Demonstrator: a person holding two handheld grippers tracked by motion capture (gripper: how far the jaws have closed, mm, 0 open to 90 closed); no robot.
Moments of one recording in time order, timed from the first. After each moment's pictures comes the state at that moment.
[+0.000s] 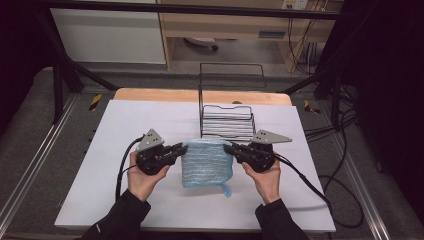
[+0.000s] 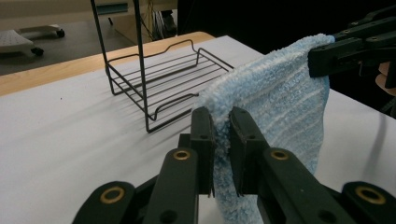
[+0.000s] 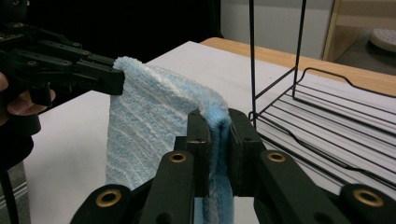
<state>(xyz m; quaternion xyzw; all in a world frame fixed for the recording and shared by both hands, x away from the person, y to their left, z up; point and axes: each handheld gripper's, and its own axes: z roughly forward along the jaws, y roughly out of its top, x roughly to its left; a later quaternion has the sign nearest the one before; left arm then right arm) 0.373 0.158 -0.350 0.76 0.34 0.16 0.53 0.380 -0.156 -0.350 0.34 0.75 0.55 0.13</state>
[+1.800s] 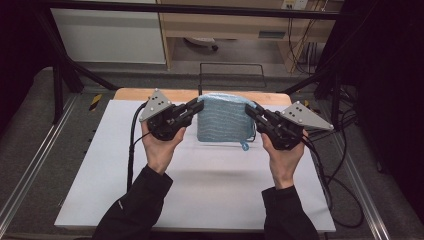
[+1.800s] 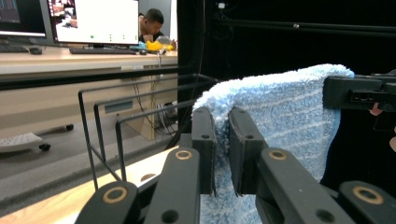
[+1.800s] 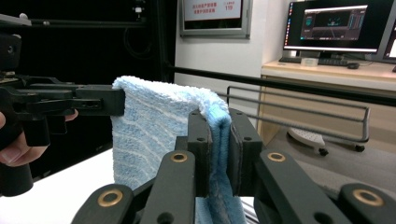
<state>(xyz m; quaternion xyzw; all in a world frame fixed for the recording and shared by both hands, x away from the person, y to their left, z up) 0.400 0.117 -0.257 0.67 0.28 0.23 0.65 0.369 -0.180 -0.248 0.32 0.65 0.62 0.31</state>
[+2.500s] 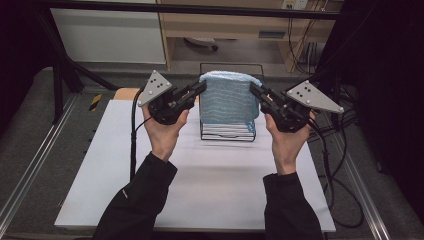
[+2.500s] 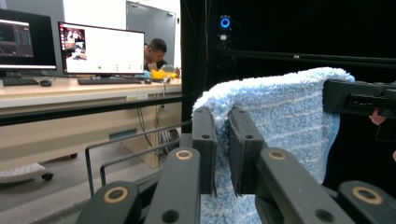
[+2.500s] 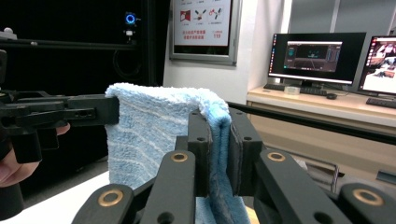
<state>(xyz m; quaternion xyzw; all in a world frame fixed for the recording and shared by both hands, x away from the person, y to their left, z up) 0.413 0.109 -0.221 0.63 0.27 0.26 0.68 0.381 -0.180 -0.206 0.31 0.62 0.63 0.35</state>
